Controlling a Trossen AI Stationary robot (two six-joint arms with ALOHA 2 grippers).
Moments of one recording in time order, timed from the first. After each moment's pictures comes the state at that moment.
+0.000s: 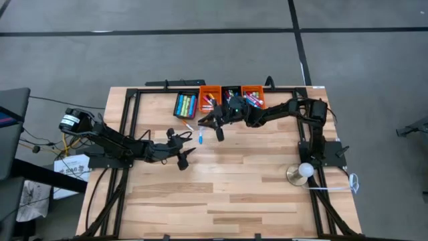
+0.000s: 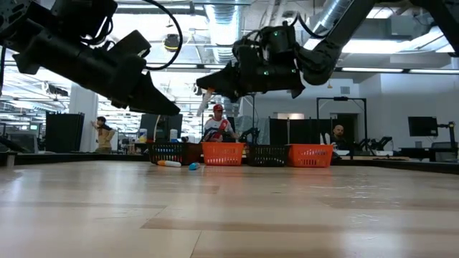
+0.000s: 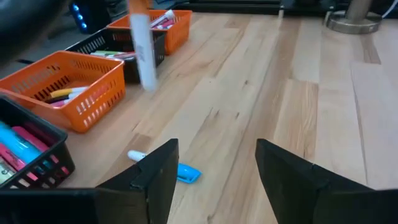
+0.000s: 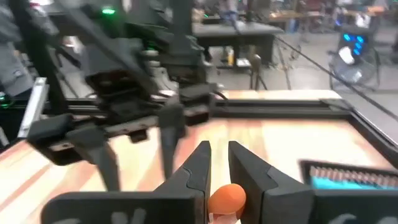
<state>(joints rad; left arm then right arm) -0.26 1.40 0.32 0.64 -0.64 -0.14 -0.31 1.95 1.03 0.80 -0.50 -0.07</state>
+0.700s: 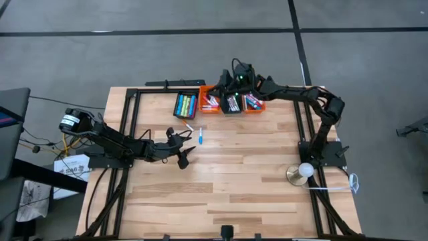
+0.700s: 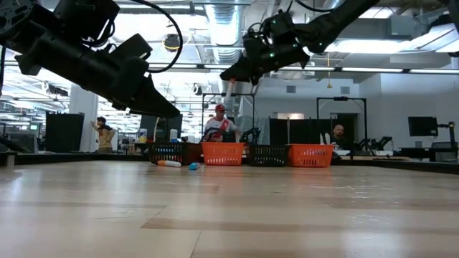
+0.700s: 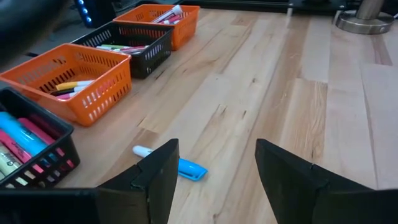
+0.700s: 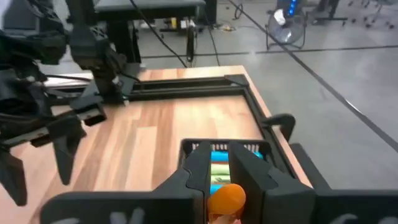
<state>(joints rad) -0.24 1.40 0.32 0.63 -0.64 -0.17 -0.54 1.79 1.27 0.18 -0.46 -0.21</state>
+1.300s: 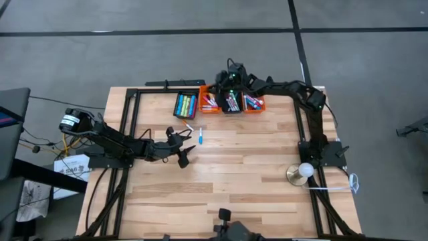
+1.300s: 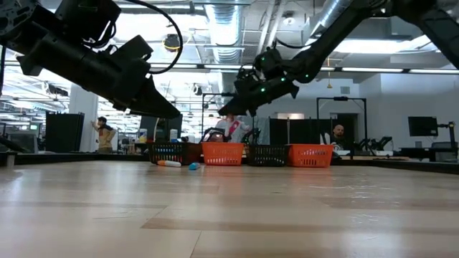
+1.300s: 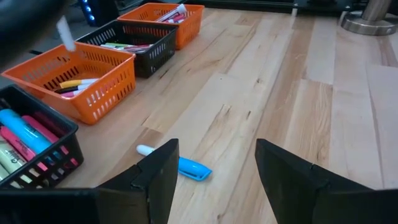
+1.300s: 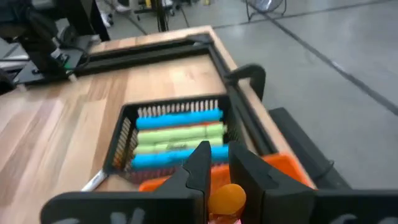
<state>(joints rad) -0.23 1.40 0.32 0.62 -0.64 -0.17 -0.63 2.03 1.35 0.25 -0.47 -0.18</state>
